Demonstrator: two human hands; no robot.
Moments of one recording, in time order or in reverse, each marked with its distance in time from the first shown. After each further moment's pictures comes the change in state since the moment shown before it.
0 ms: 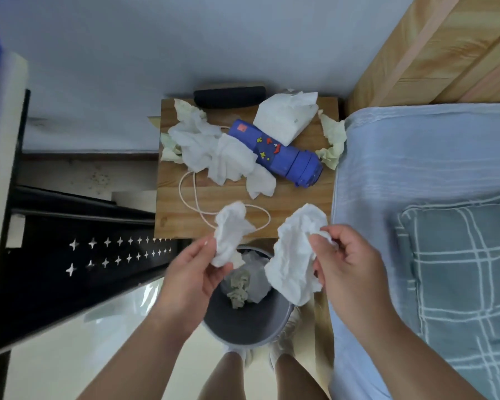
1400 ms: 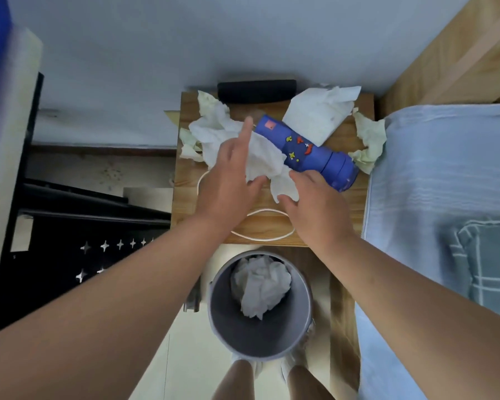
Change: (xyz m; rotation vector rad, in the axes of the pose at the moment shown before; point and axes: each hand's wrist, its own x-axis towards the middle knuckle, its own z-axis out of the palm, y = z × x) left_hand 0.113 0.073 0.061 1.394 -0.001 0.882; right_hand 0.122 0.009 0.097 -0.879 -0.054 -0.454
